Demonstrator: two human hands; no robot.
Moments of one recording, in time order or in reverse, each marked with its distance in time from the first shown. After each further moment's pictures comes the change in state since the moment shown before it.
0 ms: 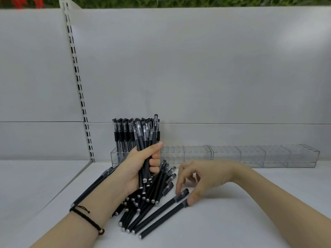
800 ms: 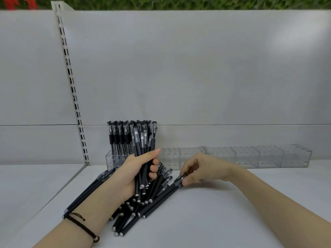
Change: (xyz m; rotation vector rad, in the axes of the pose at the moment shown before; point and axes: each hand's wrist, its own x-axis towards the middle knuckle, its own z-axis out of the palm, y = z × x) left_hand -0.002 -0.004 0.001 0.085 0.039 -0.066; right_hand 0.005 0.032 -0.001 0.369 0.260 0.077
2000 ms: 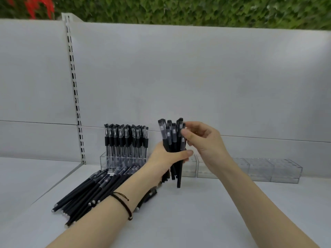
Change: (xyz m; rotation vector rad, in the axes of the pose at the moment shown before) left_hand 0.033 -0.011 0.082 0.406 -0.007 0.412; right_hand -0.021 -0.051 -0.027 0.560 0.678 -0.412
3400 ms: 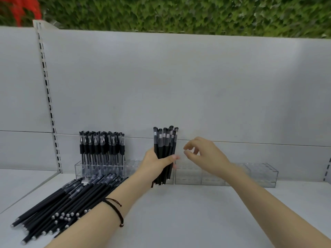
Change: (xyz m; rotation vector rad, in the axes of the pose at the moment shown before) left_hand 0.027 -0.020 0.042 0.061 0.057 -0.023; right_hand 0.018 0.018 -0.096 -1.170 -0.239 -0.083
